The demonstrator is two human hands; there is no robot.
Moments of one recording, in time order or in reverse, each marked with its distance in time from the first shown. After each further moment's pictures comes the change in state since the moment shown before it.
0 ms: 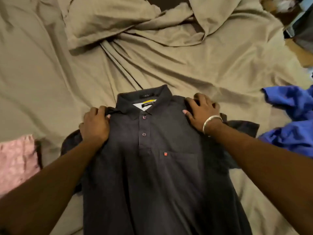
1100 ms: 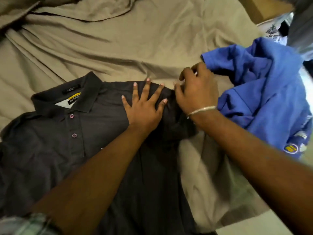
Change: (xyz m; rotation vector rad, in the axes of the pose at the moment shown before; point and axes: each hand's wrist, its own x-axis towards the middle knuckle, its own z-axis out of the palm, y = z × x) left_hand -0.084 0.330 0.081 0.017 -0.227 0.453; right_hand -0.068 0.133 -0.041 0.177 0.534 0.165
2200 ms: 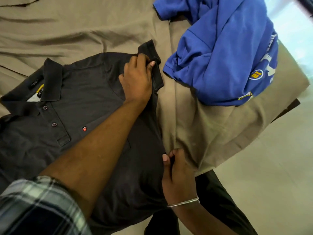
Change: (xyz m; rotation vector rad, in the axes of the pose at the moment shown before) left_hand -0.023 0.070 0.017 -0.197 0.326 0.189; right_hand -0.302 -0.066 -0.027 0.617 -0.076 0.710
